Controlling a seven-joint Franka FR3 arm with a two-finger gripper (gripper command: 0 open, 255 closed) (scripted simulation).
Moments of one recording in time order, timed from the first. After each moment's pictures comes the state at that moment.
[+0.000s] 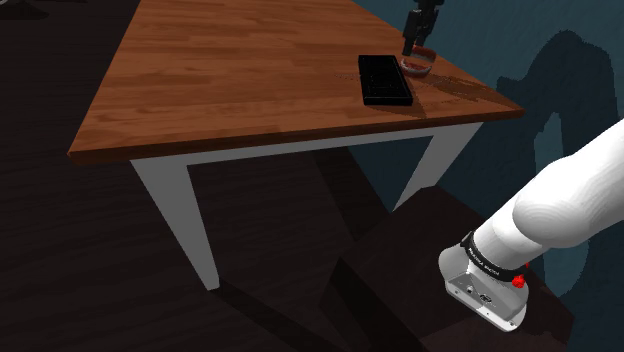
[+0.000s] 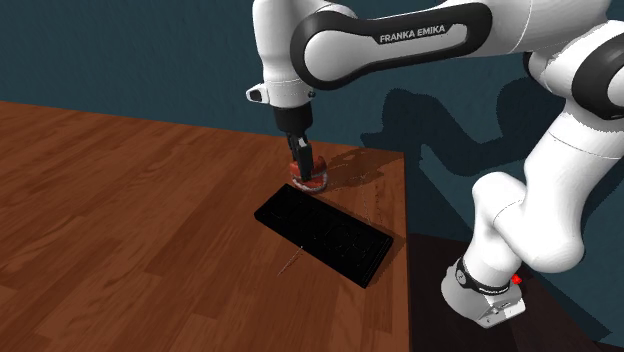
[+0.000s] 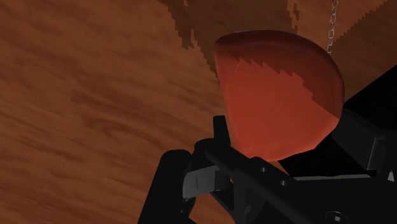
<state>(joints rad) -0.08 -0.14 -0.21 -1.86 -0.02 1.62 -0.42</state>
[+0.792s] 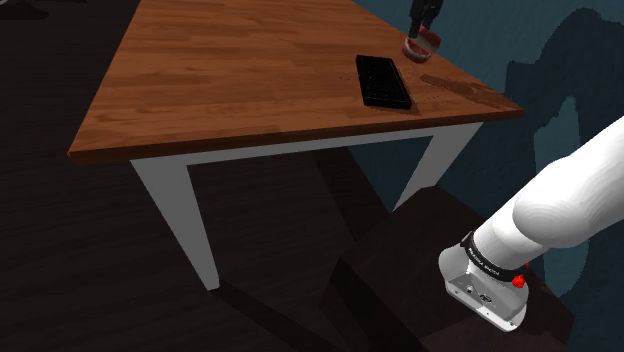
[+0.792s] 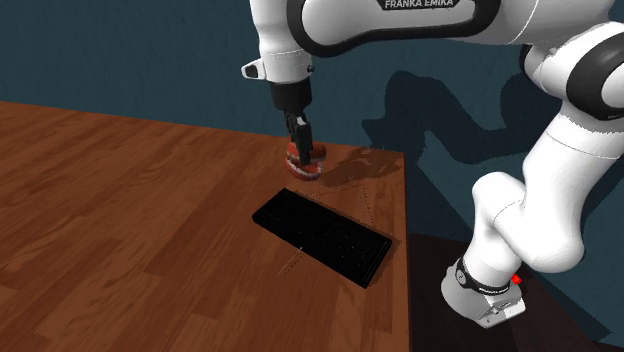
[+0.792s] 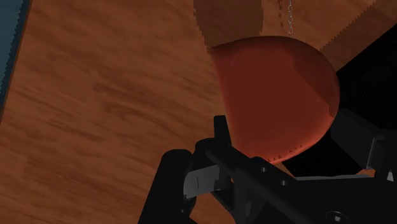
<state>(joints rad) -0.08 -0.11 -0.21 -1.72 -0.02 1.50 -0.42</state>
